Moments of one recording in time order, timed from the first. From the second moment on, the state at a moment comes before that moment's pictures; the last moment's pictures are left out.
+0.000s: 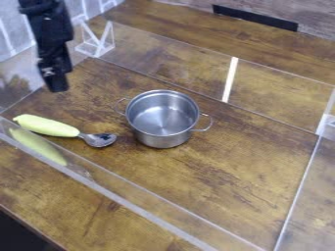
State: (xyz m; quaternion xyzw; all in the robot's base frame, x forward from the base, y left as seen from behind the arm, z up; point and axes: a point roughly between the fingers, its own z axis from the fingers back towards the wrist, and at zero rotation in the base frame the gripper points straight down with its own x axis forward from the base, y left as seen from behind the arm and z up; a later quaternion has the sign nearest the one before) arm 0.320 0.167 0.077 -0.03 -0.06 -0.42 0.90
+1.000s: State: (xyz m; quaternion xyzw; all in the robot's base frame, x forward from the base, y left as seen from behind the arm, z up) arm 0.314 0.147 0.036 -0.09 -0.07 -0.62 0.77
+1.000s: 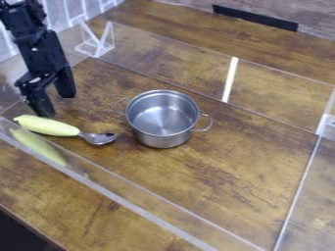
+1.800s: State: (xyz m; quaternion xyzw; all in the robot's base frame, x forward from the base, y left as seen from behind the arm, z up) arm 0.300 0.147 0.034 -0.13 -0.06 -0.60 0.79
